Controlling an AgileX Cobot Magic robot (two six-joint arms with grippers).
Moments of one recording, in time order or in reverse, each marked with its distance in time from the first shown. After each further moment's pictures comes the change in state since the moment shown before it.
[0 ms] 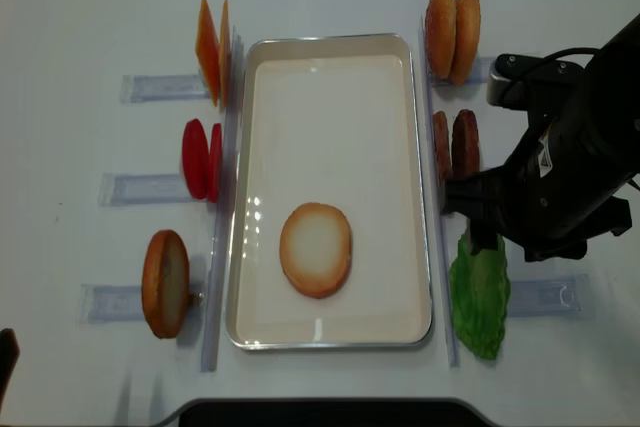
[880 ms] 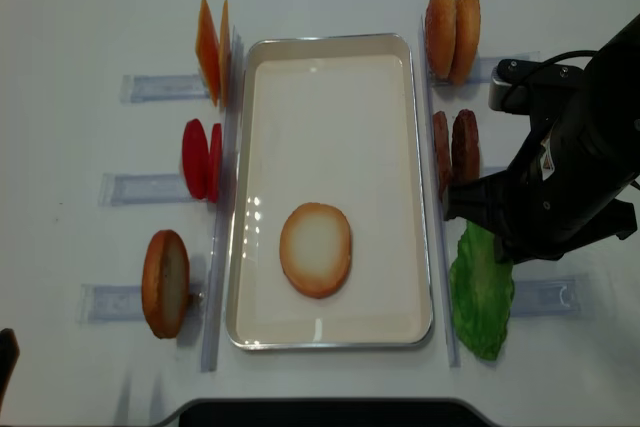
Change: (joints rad) left arm 0.000 0.000 0.000 0.000 0.000 0.000; right arm 0.000 -0.001 -0.001 -0.001 0.027 0.000
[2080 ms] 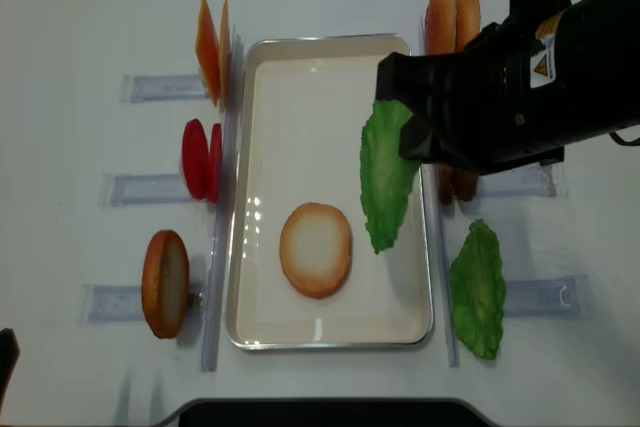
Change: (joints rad) left arm 0.000 0.000 0.000 0.000 0.000 0.000; right arm 0.117 -0.084 -0.193 0.201 -0.230 -0.001
